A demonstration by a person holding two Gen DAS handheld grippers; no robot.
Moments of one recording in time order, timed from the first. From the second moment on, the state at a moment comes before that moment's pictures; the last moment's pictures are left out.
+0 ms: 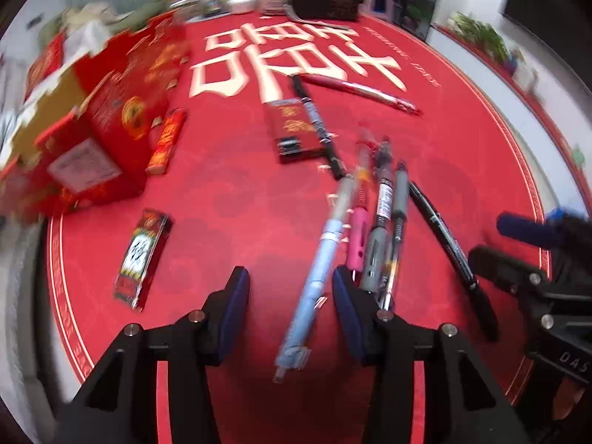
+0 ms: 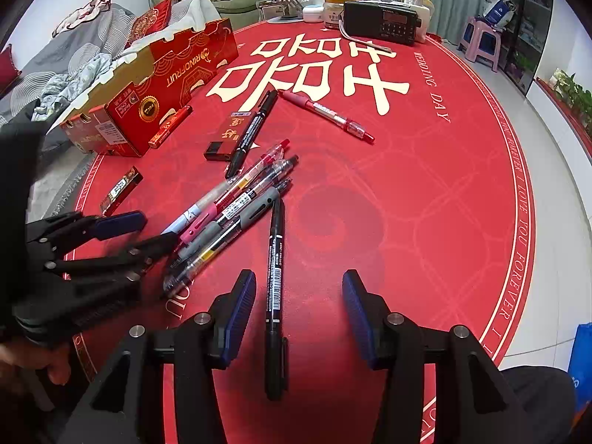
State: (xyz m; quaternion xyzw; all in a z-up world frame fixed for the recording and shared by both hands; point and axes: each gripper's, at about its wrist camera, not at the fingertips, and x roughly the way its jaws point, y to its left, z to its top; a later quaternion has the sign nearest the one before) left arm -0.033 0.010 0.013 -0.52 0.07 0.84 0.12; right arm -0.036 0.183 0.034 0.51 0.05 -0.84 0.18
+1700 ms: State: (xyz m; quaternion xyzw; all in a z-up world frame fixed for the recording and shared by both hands) left arm -0.026 0.031 0.013 -0.51 0.08 0.85 0.13; right arm -0.039 0.164 0.018 0.51 0.09 -0.84 0.19
